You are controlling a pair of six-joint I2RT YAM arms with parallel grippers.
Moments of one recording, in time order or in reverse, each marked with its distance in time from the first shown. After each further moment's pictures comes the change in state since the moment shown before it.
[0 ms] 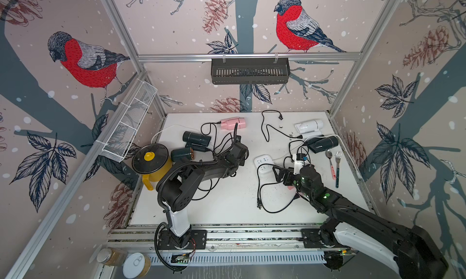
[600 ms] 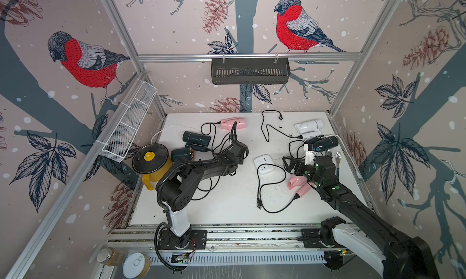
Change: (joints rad) left arm 0.013 -0.010 0.036 -0.132 -0.040 -0.116; right arm -0.334 -0.001 0.064 -0.027 -0.305 -0.133
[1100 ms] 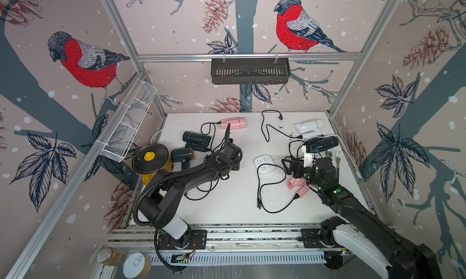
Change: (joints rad) left arm 0.005 -0.277 -0.124 -0.135 0.209 -0.045; right arm 0.061 -0.061 0.023 -0.058 0.045 -0.020
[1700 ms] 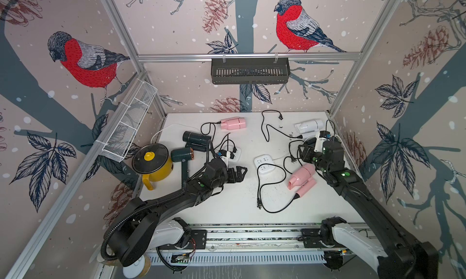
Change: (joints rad) left arm 0.002 -0.314 -0.413 0.443 0.401 -0.232; right arm -0.190 0.177 0.331 -0.284 0.132 -0.024
